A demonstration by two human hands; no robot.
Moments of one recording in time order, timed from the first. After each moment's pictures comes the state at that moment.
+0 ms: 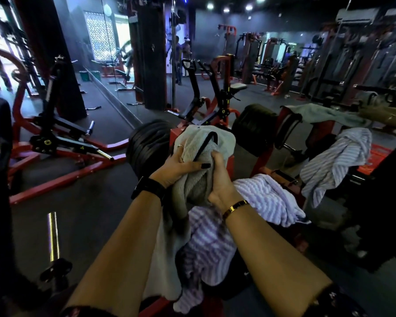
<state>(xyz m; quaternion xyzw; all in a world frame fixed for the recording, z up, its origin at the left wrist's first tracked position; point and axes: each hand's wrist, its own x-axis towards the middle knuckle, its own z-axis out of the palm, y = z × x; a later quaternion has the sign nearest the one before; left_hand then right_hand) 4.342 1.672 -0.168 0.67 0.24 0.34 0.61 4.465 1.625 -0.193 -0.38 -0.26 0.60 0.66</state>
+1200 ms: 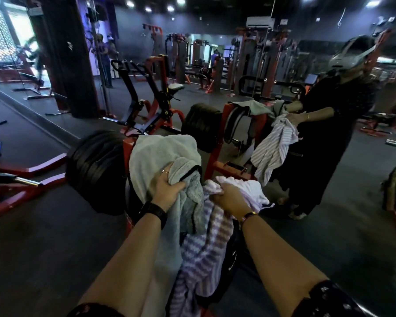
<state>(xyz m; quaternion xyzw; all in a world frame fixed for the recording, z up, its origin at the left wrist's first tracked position) 4.401 1.701 -0.234 0.68 0.29 0.40 0.55 4.565 1.596 -0.264 -0.83 -0.46 0.08 0.32</state>
